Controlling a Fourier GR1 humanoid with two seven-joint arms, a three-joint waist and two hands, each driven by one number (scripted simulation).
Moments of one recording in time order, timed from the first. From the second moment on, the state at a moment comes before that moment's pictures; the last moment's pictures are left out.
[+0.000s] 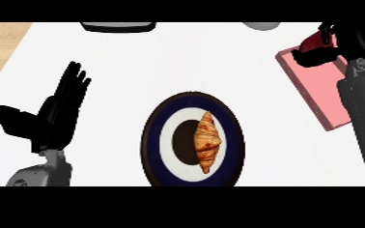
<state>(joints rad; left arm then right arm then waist) -0.11 0.09 0.07 -1.68 0.09 0.09 0.24 -0.68 -0.47 -0.03 -1.23 1.03 0.10 0.38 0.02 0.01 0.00</state>
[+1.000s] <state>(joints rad) -0.12 0.10 0.09 -1.66 0.10 0.08 0.23 -0.79 -0.47 -0.32 -0.90 0.75 -0.17 -0.04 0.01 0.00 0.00</state>
